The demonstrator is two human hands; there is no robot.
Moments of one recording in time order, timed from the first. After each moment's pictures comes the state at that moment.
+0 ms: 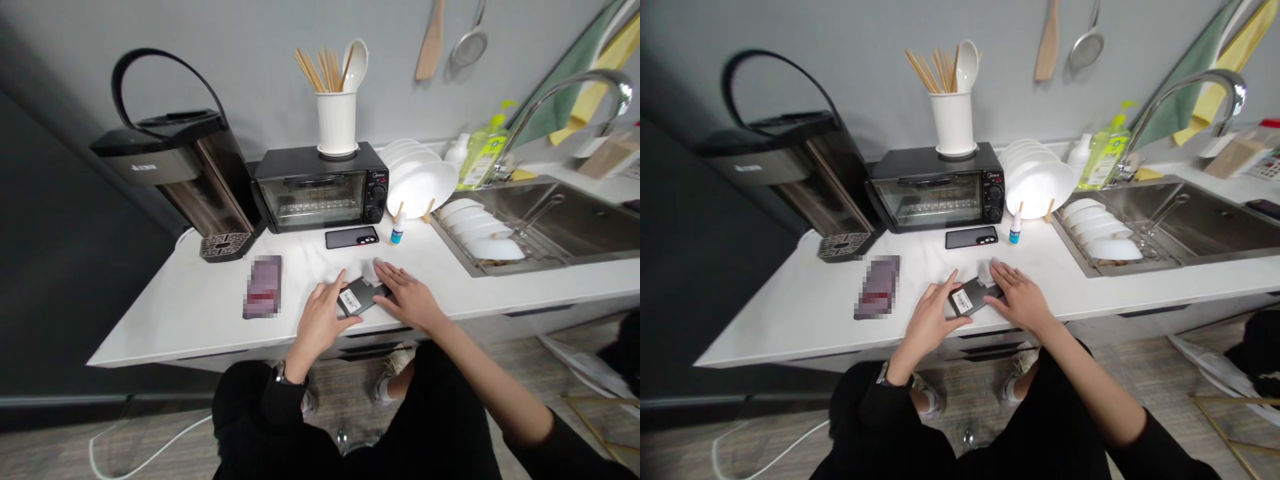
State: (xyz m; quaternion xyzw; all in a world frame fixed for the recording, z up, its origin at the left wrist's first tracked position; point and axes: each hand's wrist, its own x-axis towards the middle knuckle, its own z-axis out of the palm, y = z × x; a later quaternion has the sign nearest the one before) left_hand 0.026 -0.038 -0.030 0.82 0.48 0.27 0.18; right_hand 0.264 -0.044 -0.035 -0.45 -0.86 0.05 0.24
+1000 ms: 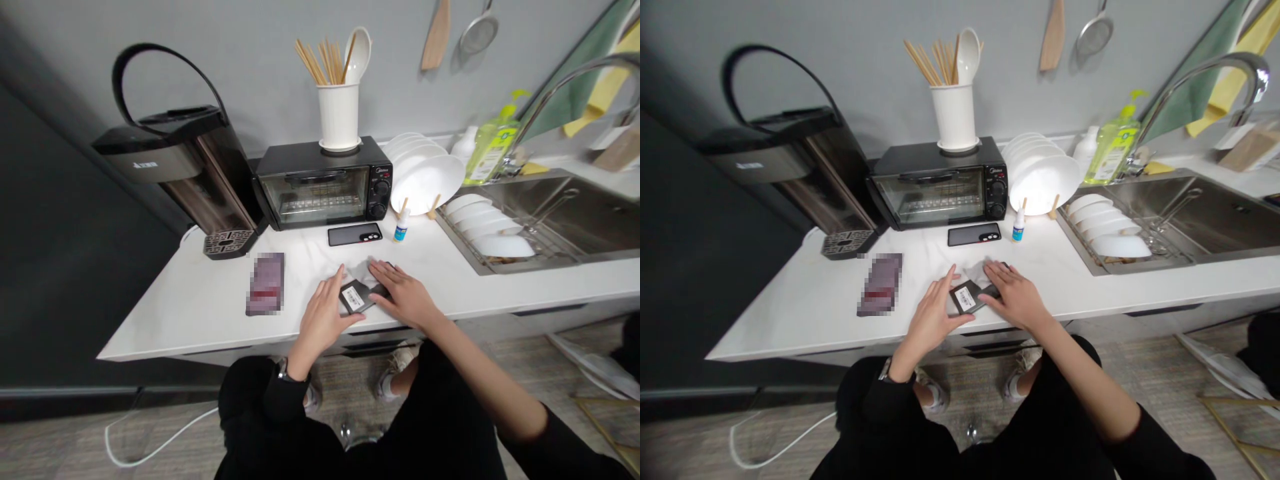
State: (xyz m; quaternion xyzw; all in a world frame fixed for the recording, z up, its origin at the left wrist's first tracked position) left_hand 0.028 -0.039 -0.031 0.80 0.49 0.28 0.19; right_hand 0.251 -0.039 -0.037 -0.43 -0.87 0.07 0.24
